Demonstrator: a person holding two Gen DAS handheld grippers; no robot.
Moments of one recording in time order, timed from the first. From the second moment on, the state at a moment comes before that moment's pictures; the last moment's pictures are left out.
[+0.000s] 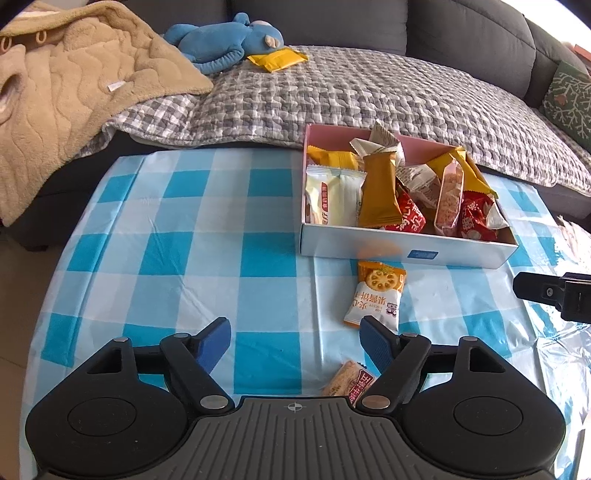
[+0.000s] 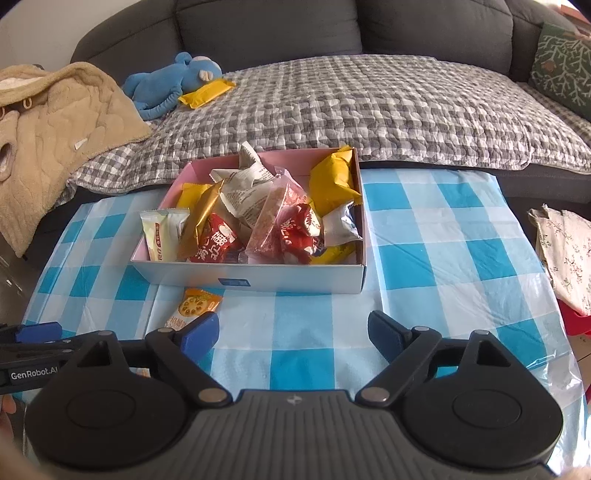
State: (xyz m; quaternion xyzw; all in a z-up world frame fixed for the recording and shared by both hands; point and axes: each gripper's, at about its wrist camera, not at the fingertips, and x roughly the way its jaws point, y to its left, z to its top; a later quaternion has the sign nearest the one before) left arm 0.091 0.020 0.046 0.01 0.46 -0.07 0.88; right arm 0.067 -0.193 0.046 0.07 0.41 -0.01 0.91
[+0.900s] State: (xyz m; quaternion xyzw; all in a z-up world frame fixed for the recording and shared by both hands) left arm 0.081 -0.016 -0.014 0.10 0.52 -0.17 0.83; right arm 0.089 -0.182 0.012 0.08 0.48 -0.03 0.87
